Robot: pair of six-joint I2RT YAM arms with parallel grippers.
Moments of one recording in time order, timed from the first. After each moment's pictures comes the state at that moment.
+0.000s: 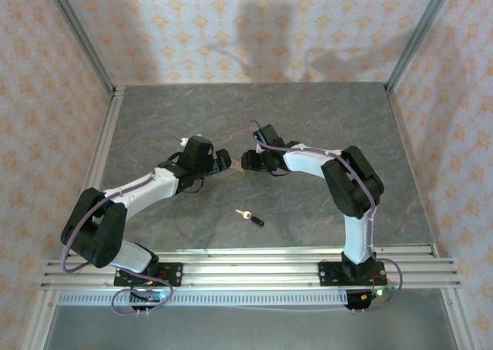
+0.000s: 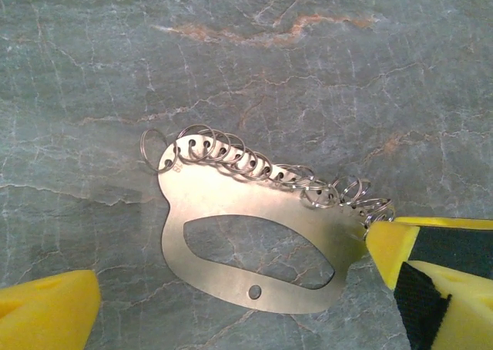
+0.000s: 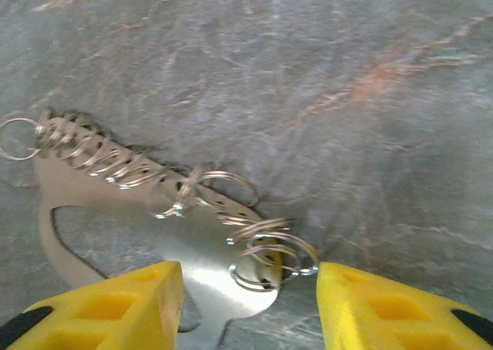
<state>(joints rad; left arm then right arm) -0.45 1.46 0.81 -0.20 -0.11 -0.79 0.62 1.96 1.22 -0.21 -0.22 0.57</state>
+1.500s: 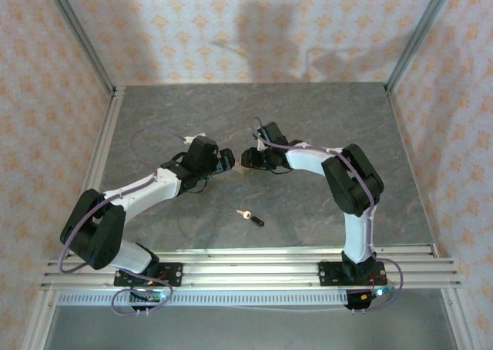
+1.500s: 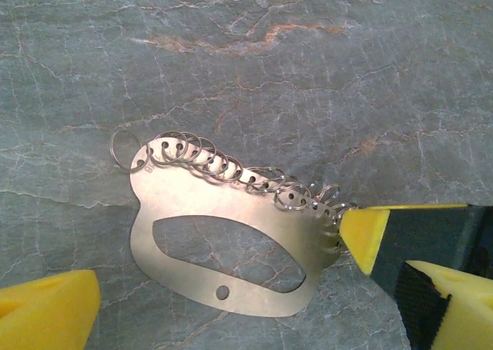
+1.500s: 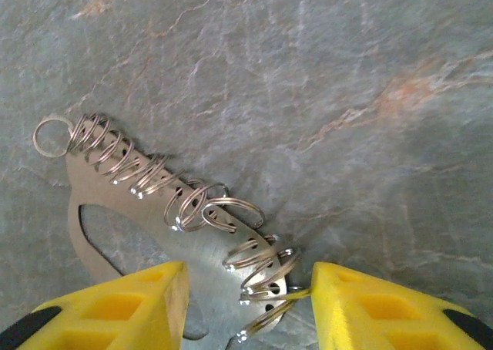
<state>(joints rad) -0.50 1.45 0.83 -0.21 -0.16 -0.79 0.58 1.98 1.22 -0.17 -0.32 0.57</state>
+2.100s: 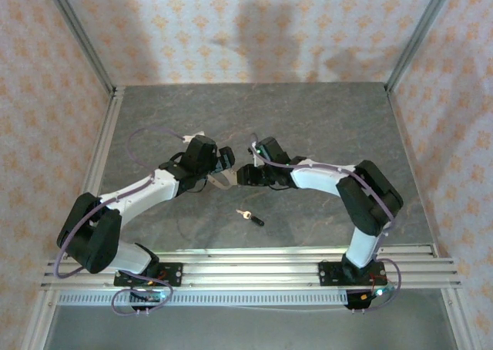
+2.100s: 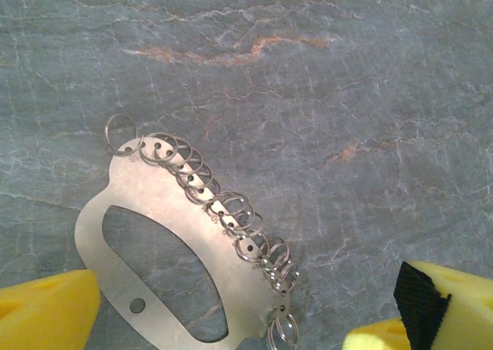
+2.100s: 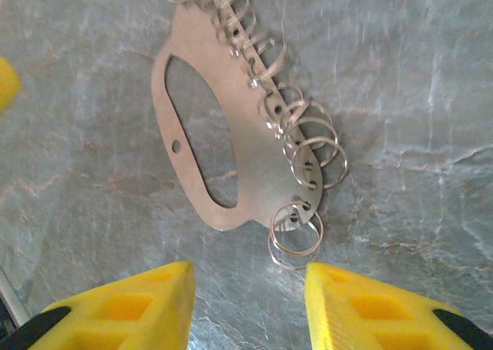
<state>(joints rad) -0.51 1.42 0.83 -0.21 -0.16 -0.80 0.70 1.75 1.00 -0.10 -0.34 0.60</state>
